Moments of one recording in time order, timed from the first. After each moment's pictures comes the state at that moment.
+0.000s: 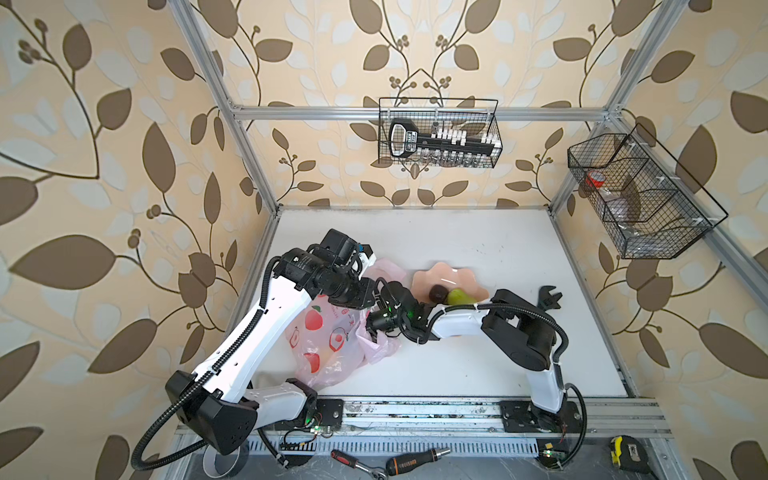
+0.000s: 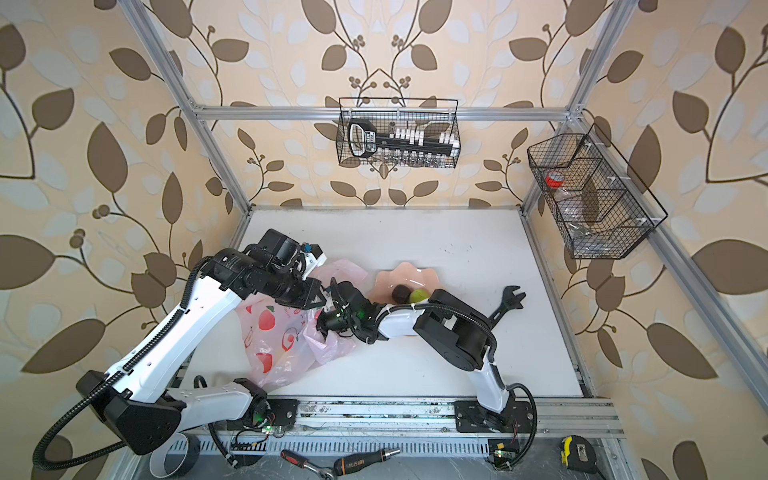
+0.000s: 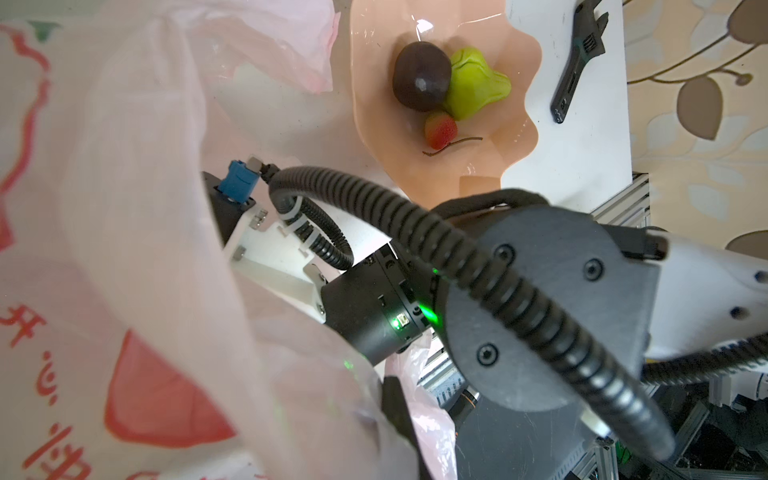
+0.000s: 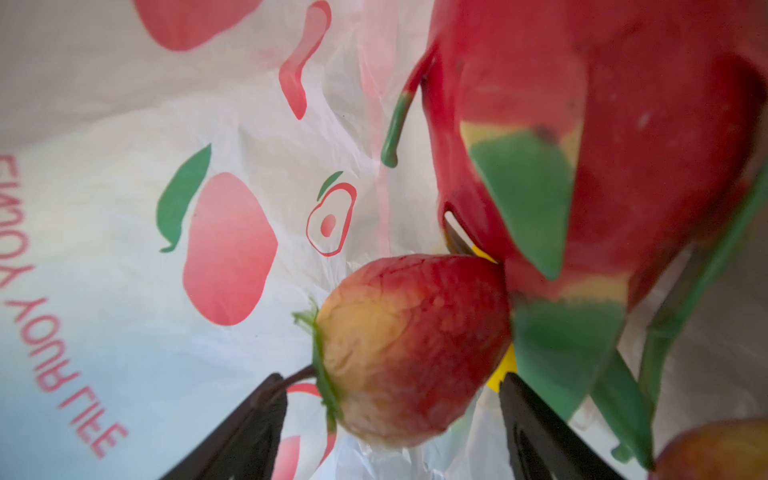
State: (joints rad) left arm -0.46 1.23 1.35 -1.25 0.39 -0.27; right arm 1.00 2.05 1.15 0.55 -0.69 1.30
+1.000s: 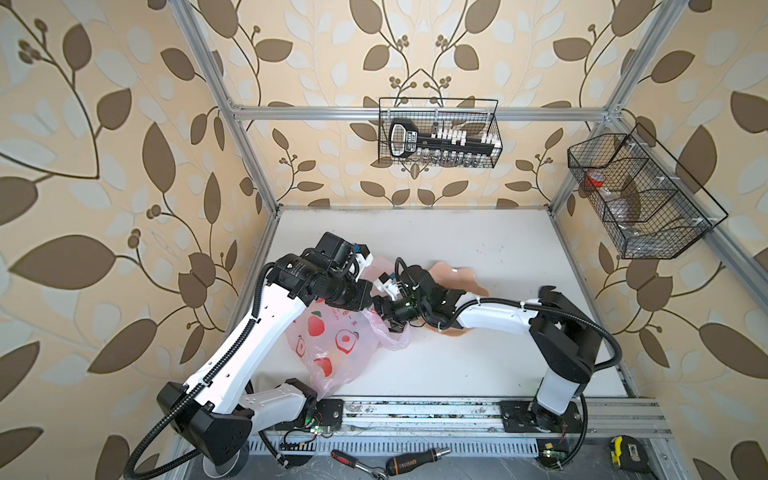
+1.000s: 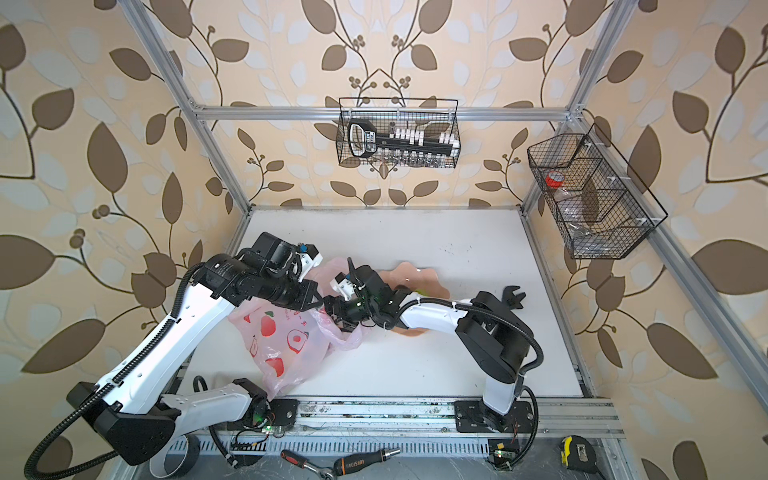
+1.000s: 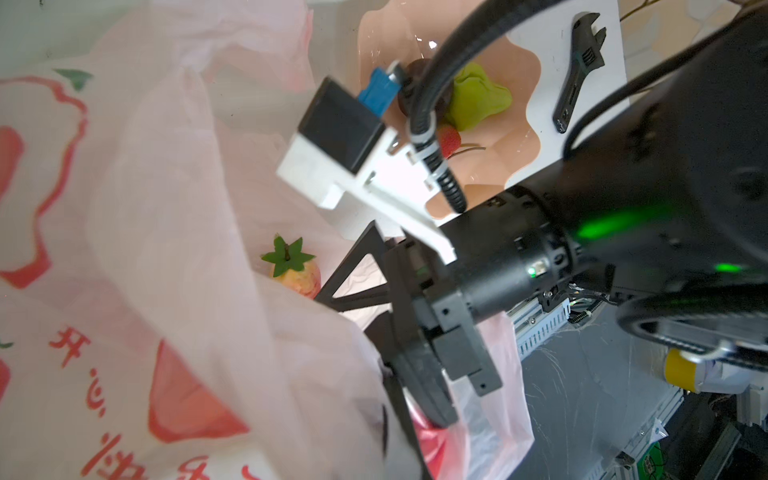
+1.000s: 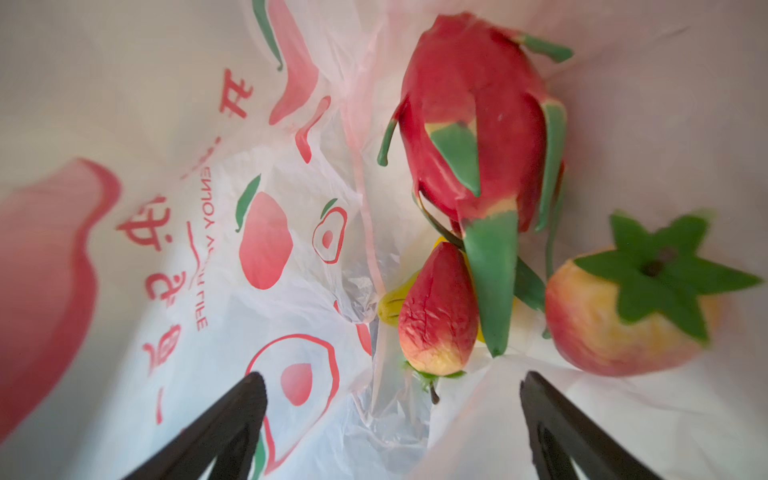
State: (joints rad) left arm -0.46 1.18 1.32 -1.23 0.35 -0.27; right arm 0.89 1.76 1.07 0.13 -0.65 1.04
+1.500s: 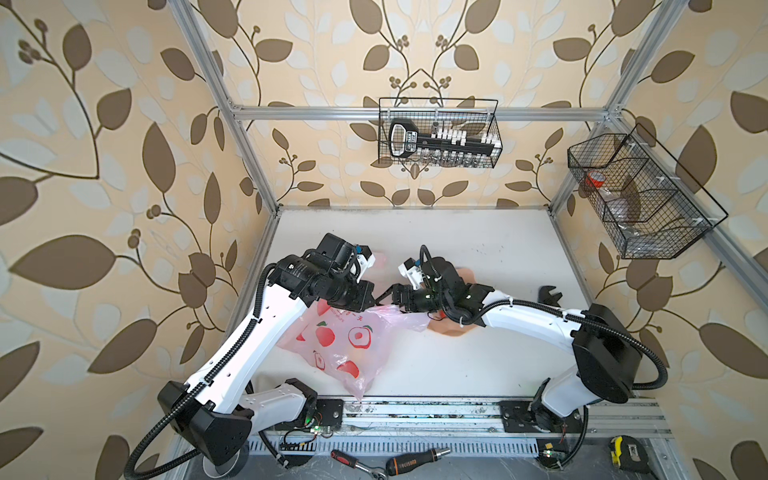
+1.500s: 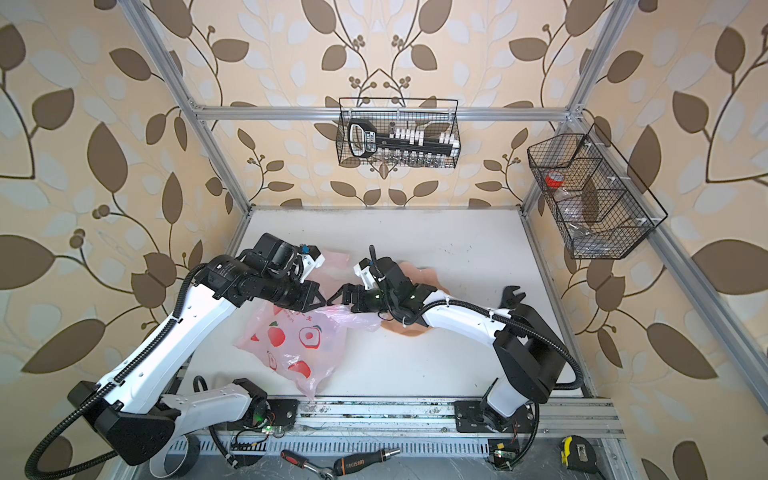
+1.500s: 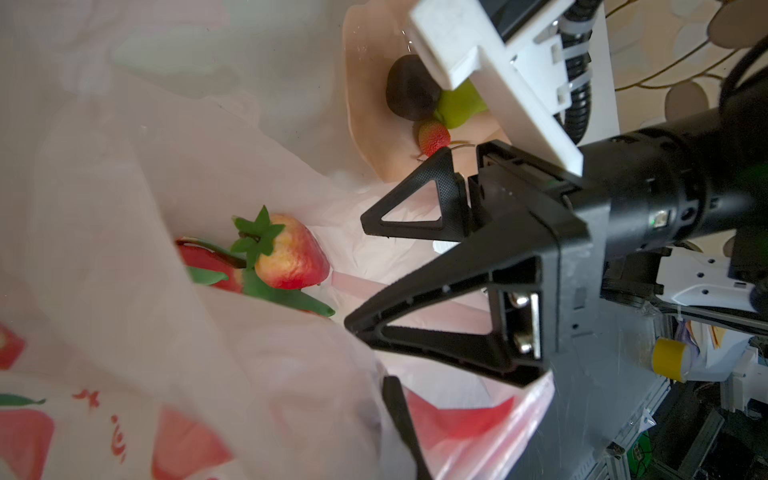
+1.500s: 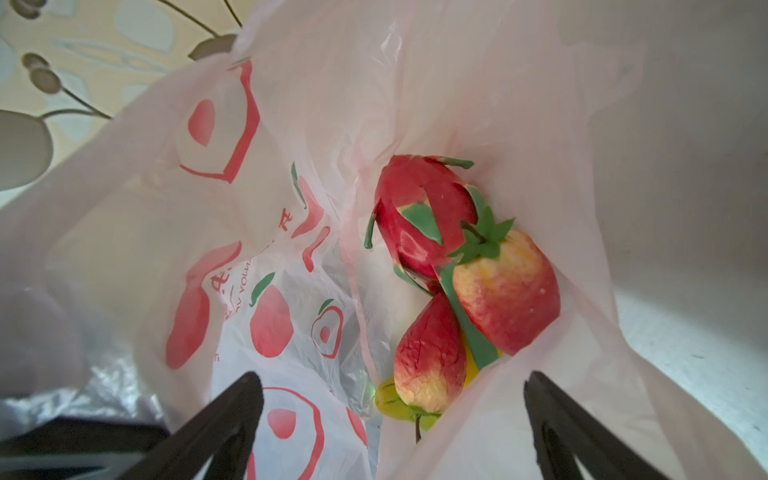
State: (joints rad) left arm -0.46 1.18 1.31 -1.21 0.38 -0.27; right arm 0.83 1.59 1.02 -0.01 -0.47 0.95
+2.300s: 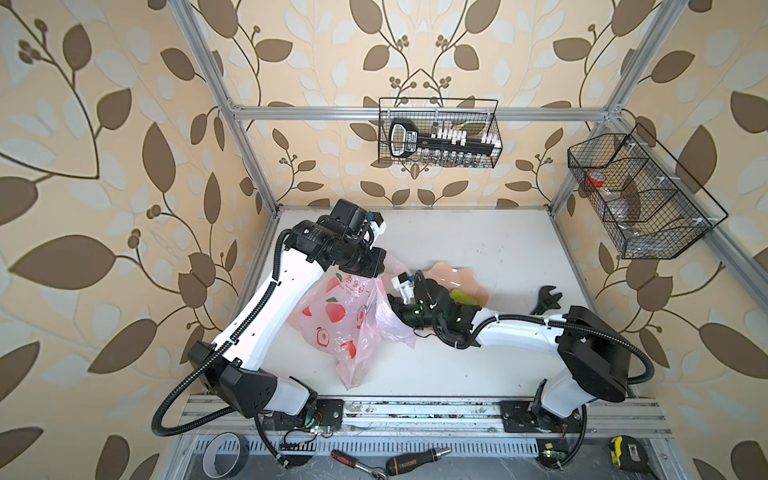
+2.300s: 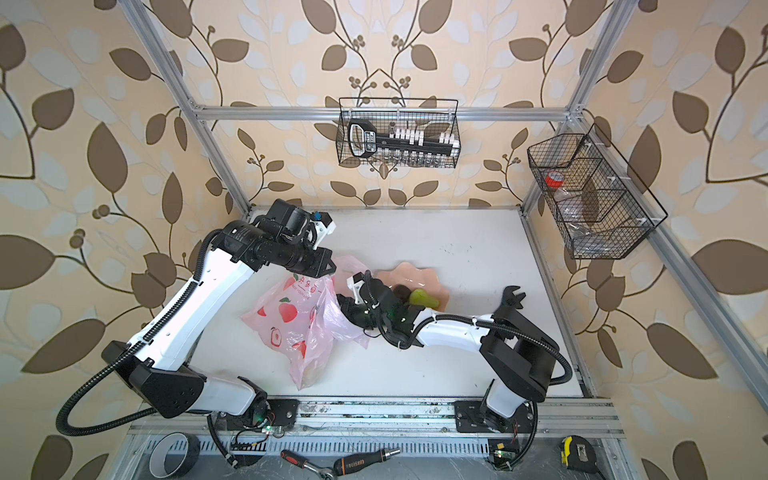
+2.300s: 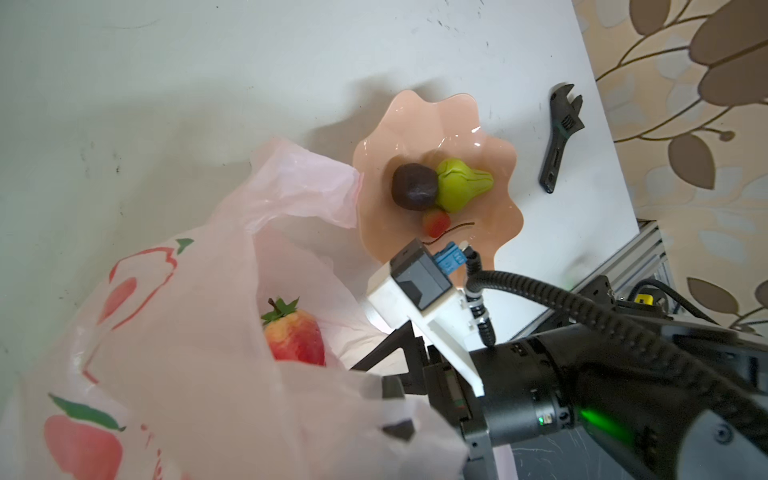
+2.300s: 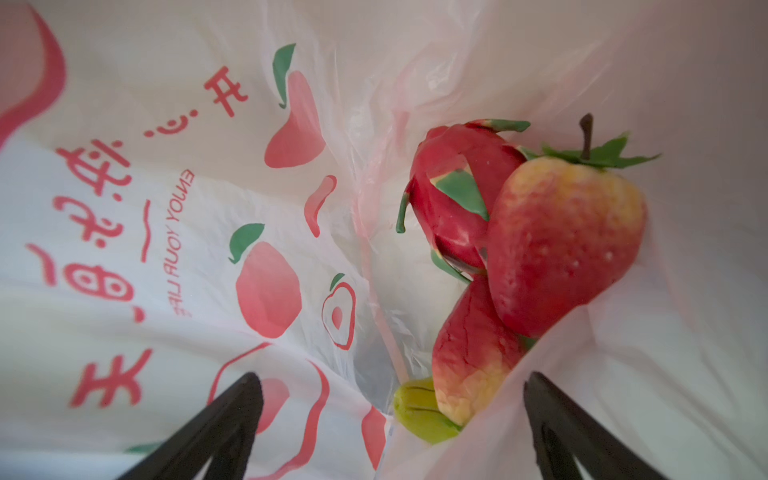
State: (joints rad) left arm -0.46 1.41 1.61 -1.19 0.31 -0.21; right arm 0.97 1.63 0.88 0.35 -0.33 1.26
